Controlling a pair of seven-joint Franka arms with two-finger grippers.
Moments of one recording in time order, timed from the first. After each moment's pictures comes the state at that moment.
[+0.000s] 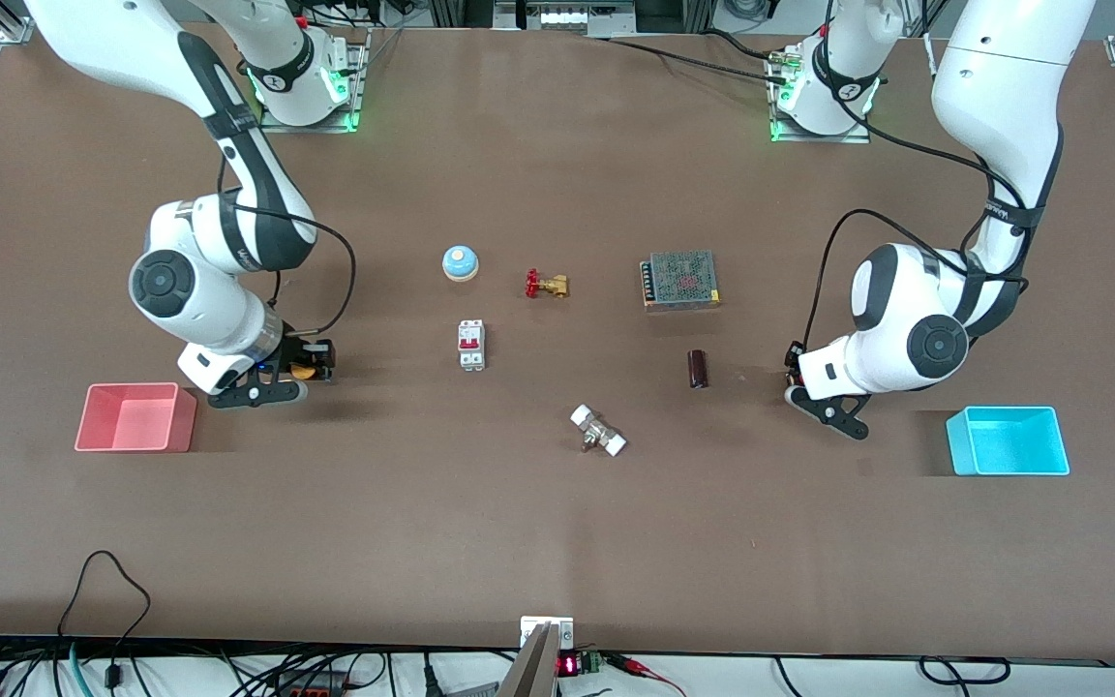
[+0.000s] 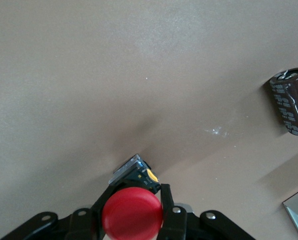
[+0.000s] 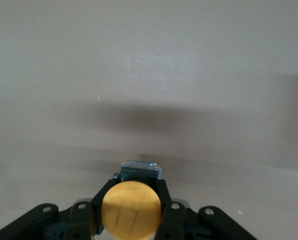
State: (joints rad) left arm -0.10 0.55 -0.06 -1.87 -0.08 2.24 0.40; right arm 0.16 0.43 0.06 -1.97 0.02 2.41 0.08
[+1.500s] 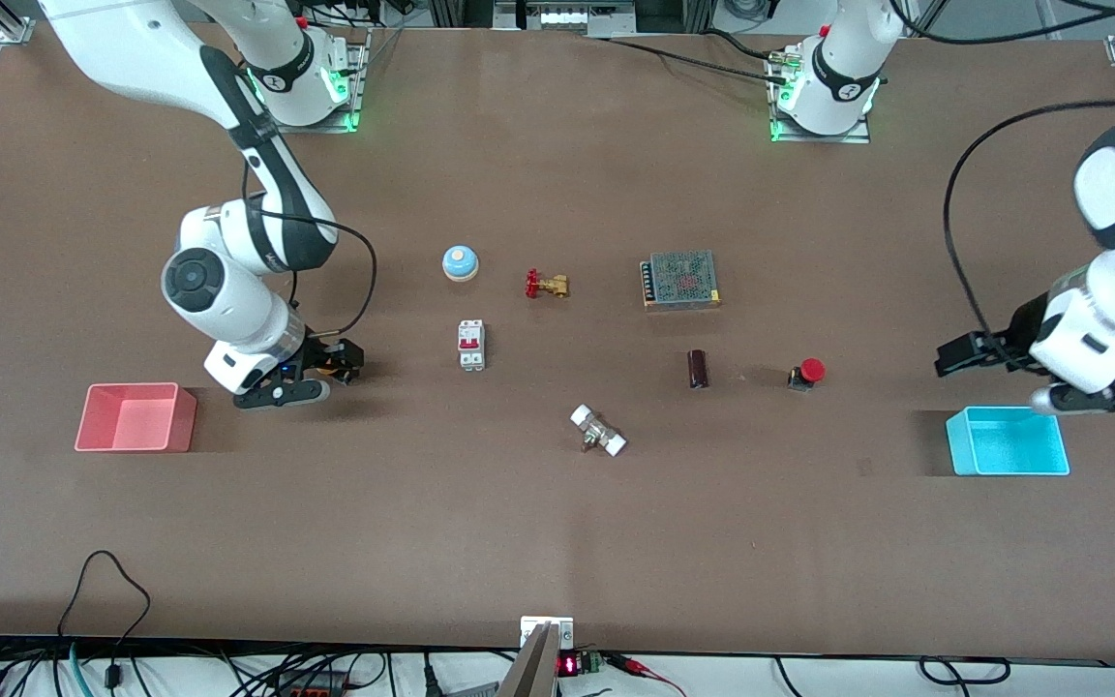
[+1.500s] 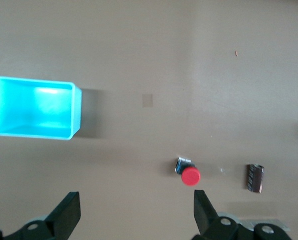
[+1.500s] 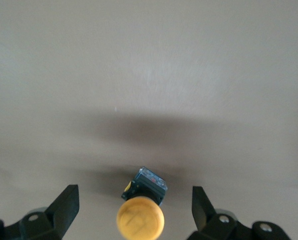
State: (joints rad) left arm -0.04 0.22 0.09 -1.65 -0.09 1.89 -0.05; right arm 0.16 0.42 0.08 -1.93 0.01 2.39 0.08
